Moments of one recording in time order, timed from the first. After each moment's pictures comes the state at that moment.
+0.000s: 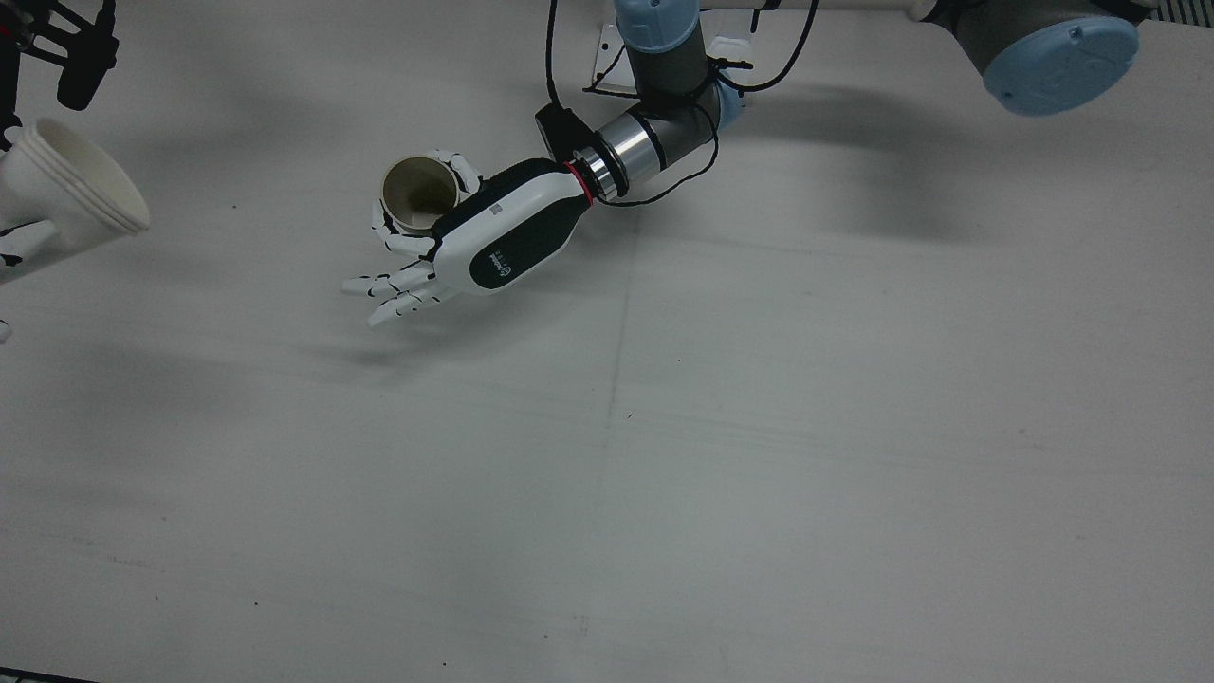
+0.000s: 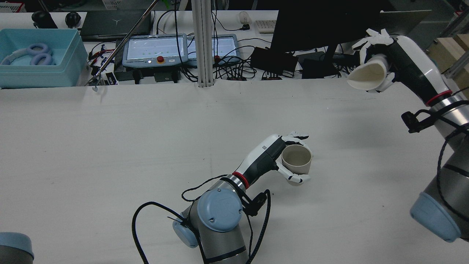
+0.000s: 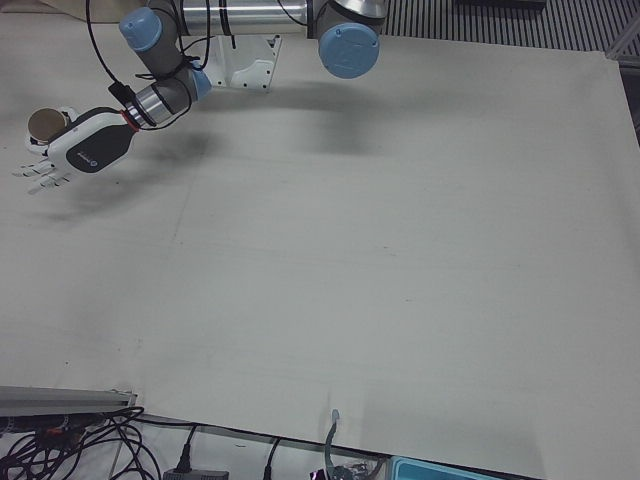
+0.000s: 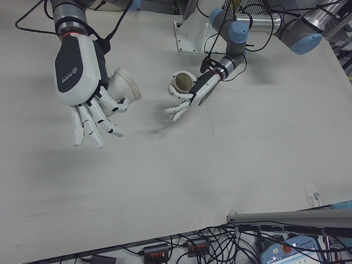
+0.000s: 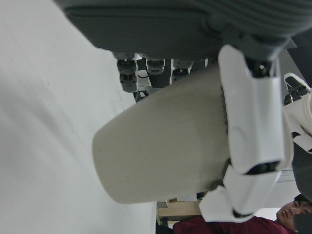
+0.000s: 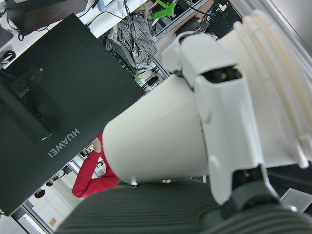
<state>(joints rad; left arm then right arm) -0.34 -2.66 -1.29 0.34 1.12 0.54 0.99 -1.42 2.13 -3.62 -1.07 -0.94</state>
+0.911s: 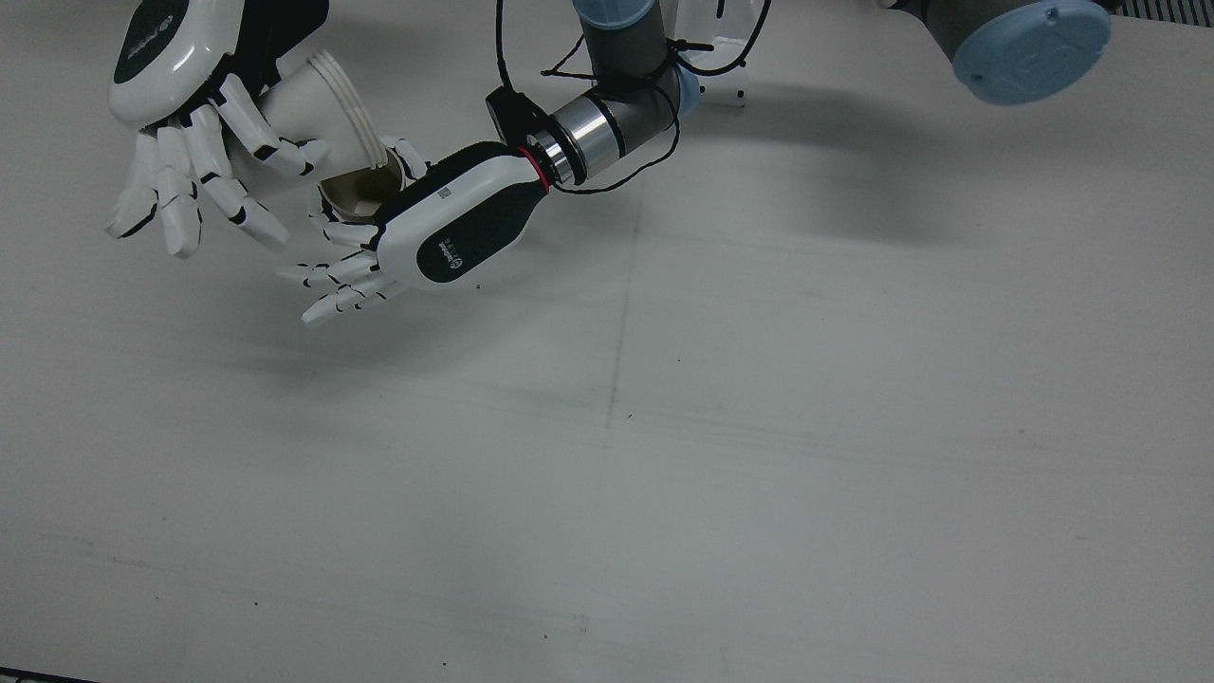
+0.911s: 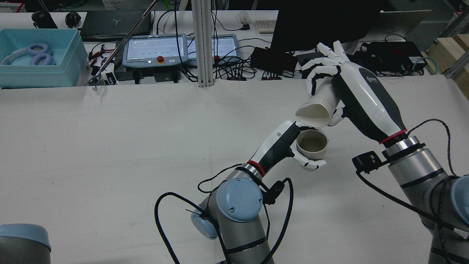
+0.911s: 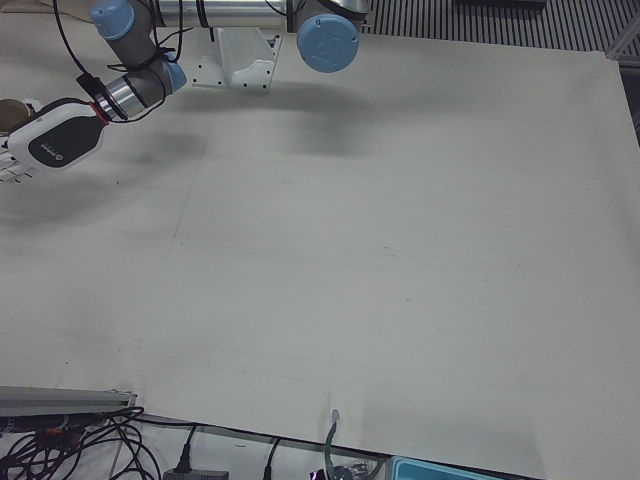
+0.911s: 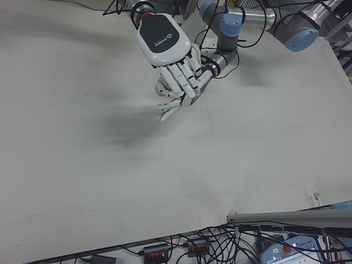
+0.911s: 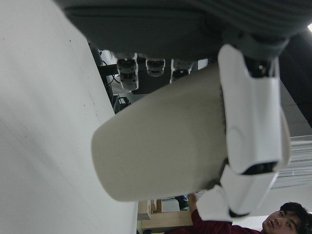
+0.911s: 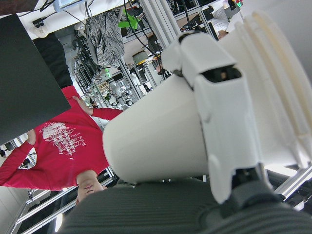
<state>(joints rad) -0.34 -2.76 -1.20 0.30 1.07 0.57 0.61 -1.35 2.38 -3.65 -0.76 -1.46</state>
